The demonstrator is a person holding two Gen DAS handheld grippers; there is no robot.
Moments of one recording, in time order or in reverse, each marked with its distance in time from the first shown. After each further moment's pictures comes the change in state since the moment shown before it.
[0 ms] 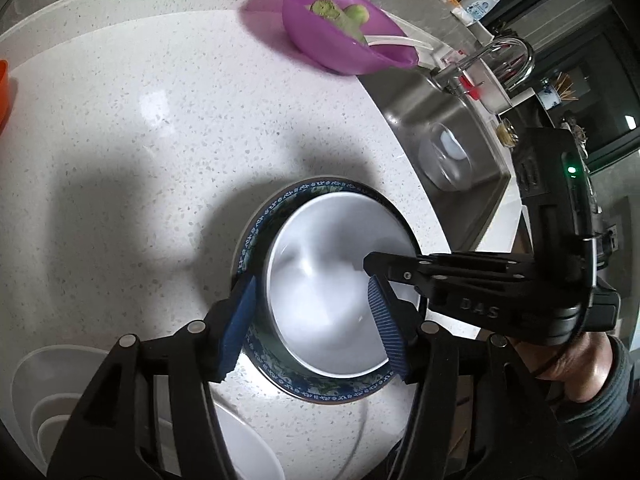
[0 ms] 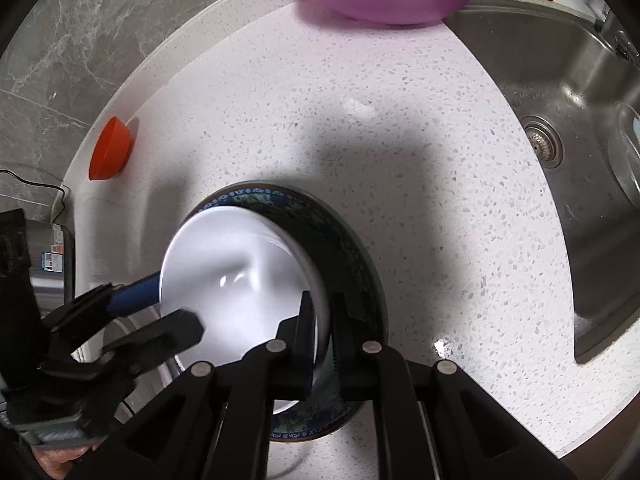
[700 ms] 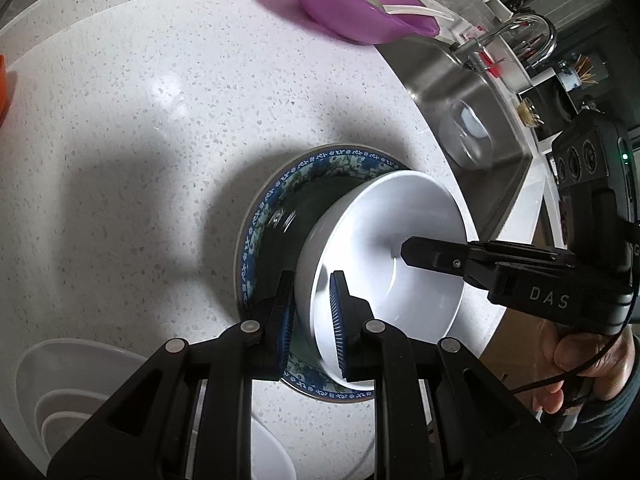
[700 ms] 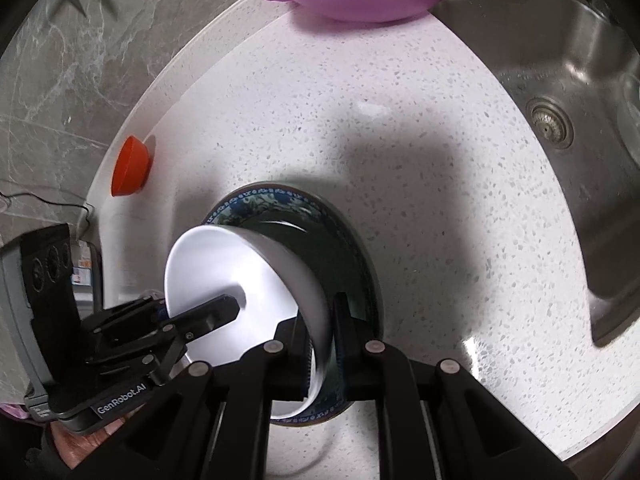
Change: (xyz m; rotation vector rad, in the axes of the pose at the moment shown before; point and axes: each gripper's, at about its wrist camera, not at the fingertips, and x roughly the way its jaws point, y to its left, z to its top) left arm 0.031 -0.002 0.004 0.006 0.094 0.072; right arm -0.009 -0.010 -0.006 0.057 -0.015 0.105
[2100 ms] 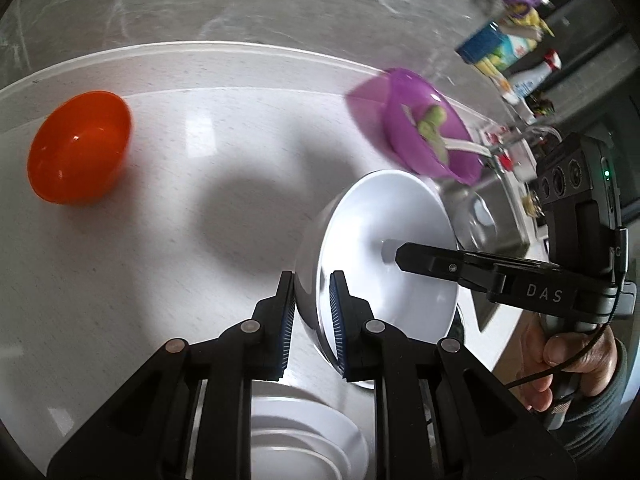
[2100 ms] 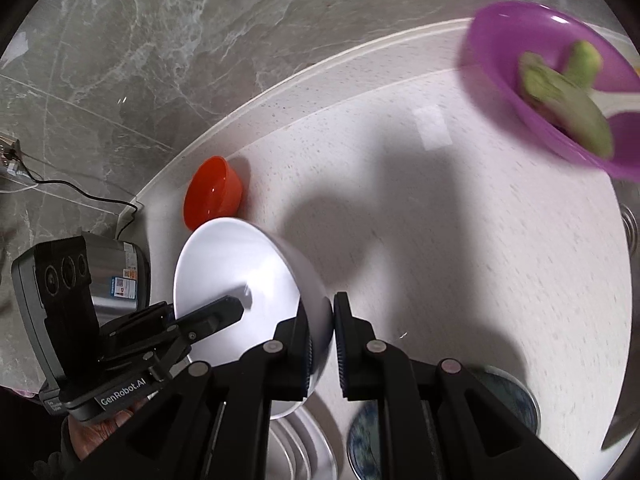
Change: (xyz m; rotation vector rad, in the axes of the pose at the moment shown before) left arm -0.125 0.113 0.043 -0.147 -0.206 -0.013; right arm 0.010 0.131 0.091 -0.166 -0.015 0.118
